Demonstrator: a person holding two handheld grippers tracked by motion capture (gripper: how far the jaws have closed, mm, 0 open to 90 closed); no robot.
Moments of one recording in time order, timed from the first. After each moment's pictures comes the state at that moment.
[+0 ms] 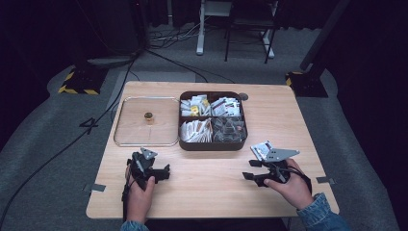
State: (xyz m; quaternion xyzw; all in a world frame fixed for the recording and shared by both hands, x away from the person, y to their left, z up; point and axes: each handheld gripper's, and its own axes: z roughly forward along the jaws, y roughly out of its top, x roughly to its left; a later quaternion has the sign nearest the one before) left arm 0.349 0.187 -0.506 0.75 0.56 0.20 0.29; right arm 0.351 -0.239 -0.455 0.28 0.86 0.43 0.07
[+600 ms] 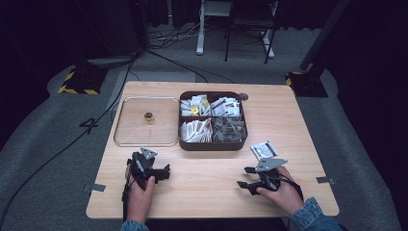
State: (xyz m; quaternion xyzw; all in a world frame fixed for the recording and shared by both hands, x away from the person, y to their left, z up) left arm 0.350 0.187 -0.506 0.75 0.56 0.20 0.29; right arm 0.346 -0.226 -0.495 0.26 0.88 0.40 0.08
